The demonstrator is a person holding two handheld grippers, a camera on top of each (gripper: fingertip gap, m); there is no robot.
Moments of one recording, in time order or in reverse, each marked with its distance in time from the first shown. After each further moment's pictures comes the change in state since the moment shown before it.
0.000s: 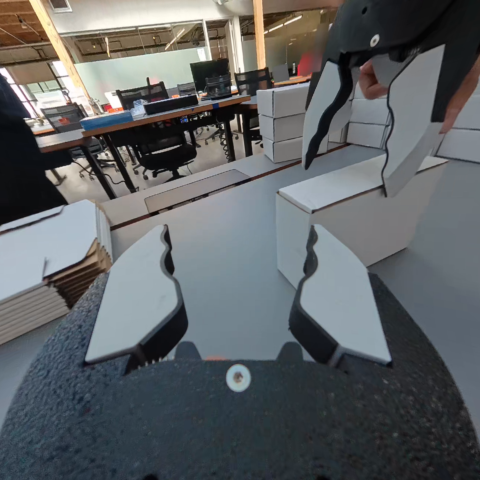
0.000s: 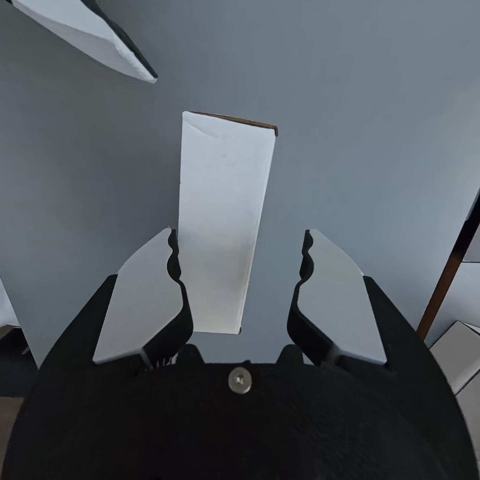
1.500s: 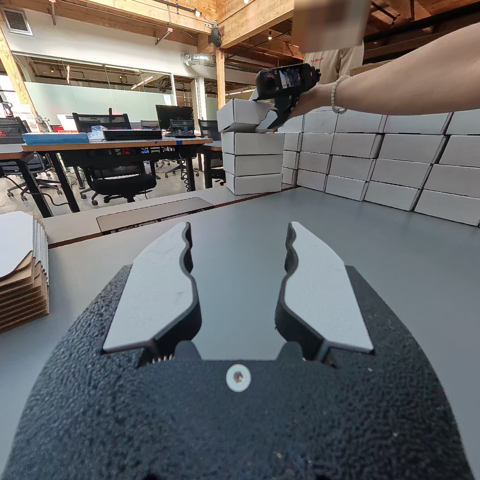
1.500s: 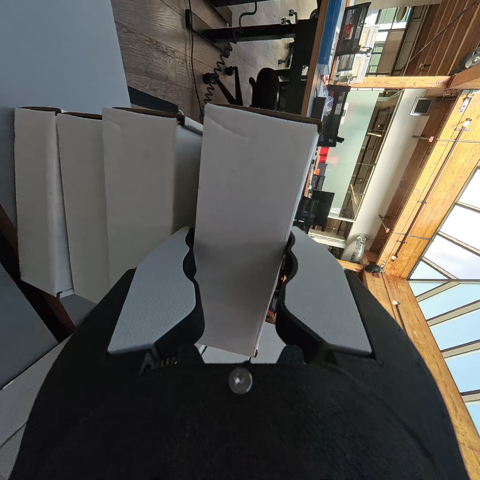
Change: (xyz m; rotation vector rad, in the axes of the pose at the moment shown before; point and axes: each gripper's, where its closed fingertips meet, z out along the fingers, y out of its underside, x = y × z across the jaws) left arm 0.017 -0.007 -0.004 0.167 0.157 -0.135; right arm 0.348 0.214 -0.147 -0.235 1.137 -0.151
